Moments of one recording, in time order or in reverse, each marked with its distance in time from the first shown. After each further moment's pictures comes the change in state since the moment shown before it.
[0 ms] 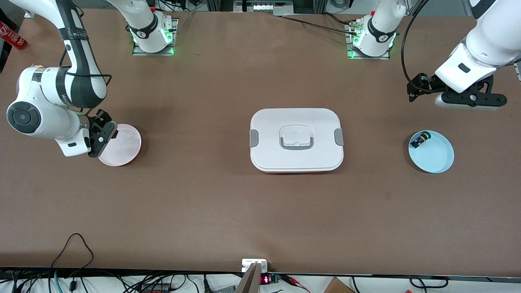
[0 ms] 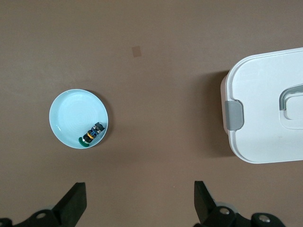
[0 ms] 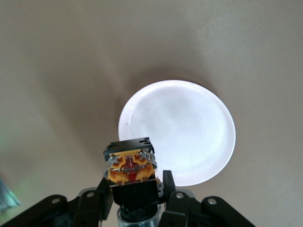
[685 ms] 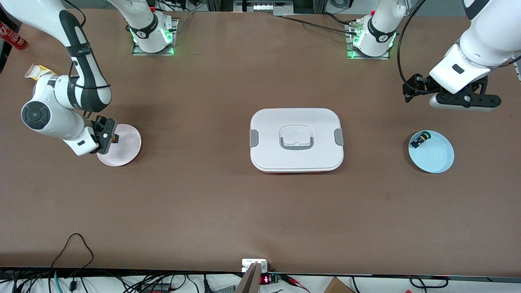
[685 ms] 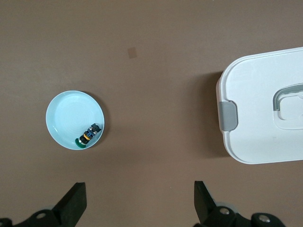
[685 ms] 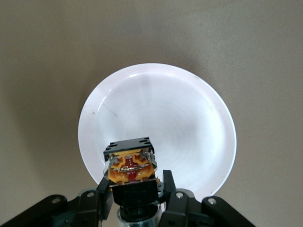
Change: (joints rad) left arm -0.002 0.003 -0.026 0.007 0.002 -0.001 -0.023; right arm -0.073 0.056 0.000 -0.154 -0.005 0.309 -0.265
